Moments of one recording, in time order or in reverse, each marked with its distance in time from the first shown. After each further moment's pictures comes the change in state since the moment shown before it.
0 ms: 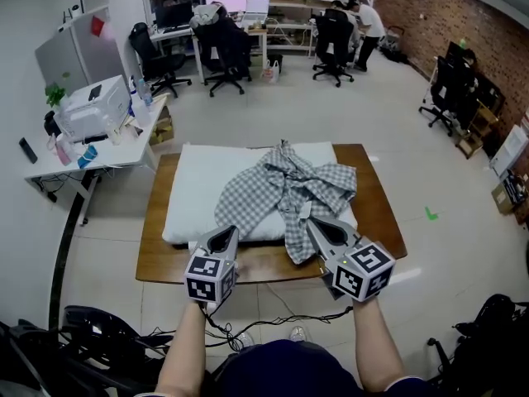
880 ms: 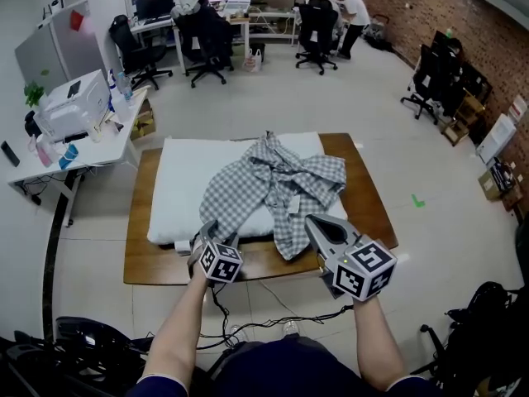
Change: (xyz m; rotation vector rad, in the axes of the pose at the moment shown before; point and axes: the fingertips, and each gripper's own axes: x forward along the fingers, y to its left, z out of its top) left arm 0.090 0.037 -0.129 0.372 0.365 0.115; right arm -0.006 -0.012 -0.011 0.028 0.033 -0.052
